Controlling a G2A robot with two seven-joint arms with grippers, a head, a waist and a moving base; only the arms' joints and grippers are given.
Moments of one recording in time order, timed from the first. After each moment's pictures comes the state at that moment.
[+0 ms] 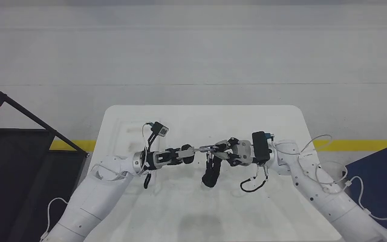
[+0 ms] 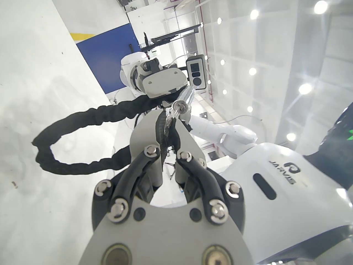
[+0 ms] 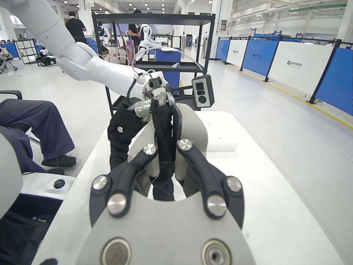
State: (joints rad) left arm 1.16 -1.03 -1.07 -1.48 -0.58 -0.55 -1.01; right arm -0.85 -0.96 0.73 -1.35 -1.22 -1.01 -0.70
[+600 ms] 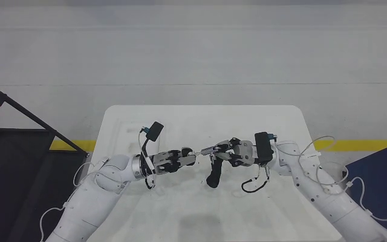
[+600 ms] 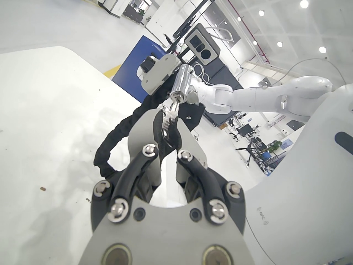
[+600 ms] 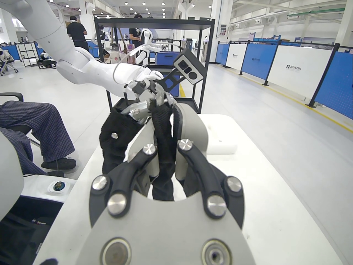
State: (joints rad) left arm 1.24 -1.03 -1.14 -1.60 -0.11 -0.85 -0.74; right arm -0.86 -0.95 0.73 -1.35 -1.24 -1.01 -0.74
